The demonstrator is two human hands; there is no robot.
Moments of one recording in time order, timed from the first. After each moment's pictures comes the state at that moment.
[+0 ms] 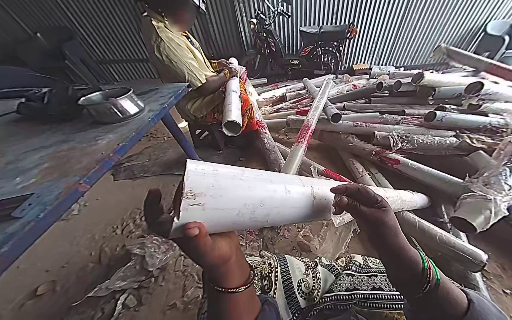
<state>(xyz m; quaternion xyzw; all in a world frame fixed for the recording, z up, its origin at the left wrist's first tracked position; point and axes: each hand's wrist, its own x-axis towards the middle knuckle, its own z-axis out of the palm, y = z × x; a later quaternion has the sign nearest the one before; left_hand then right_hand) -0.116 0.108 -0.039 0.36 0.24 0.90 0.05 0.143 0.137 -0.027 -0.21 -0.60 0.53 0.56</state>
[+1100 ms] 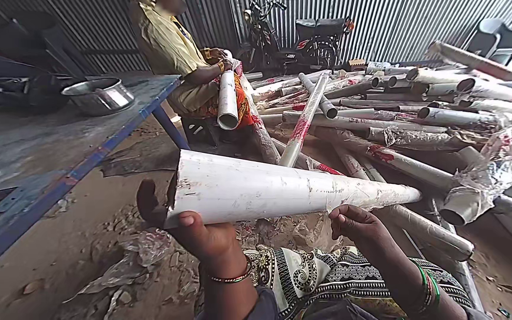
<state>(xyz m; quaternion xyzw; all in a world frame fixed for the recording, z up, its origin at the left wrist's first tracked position) -0.113 0.108 -0.035 0.35 0.25 0.90 0.06 0.159 0.104 -0.058 -0.28 -0.52 0.65 0.47</state>
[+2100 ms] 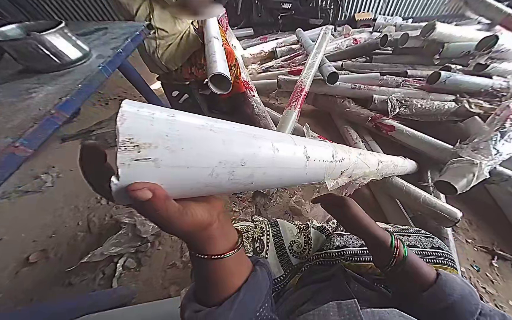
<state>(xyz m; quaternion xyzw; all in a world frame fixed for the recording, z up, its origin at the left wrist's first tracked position) -0.099 0.100 -0.022 0.36 0.26 0.90 0.06 0.158 0.116 -0.094 -0.52 -0.72 0.43 0.16</state>
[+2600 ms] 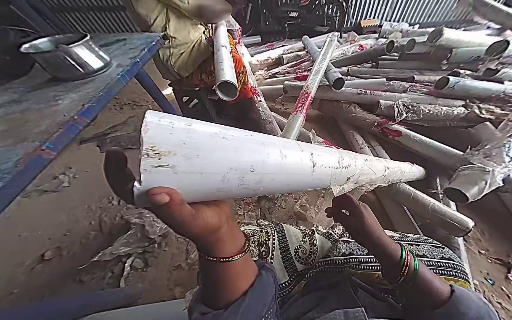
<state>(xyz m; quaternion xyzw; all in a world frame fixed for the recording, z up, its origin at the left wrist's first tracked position) -0.102 0.101 -0.025 0.36 0.24 0.90 0.06 0.162 0.104 -0.104 -0.49 -0.75 0.33 0.29</state>
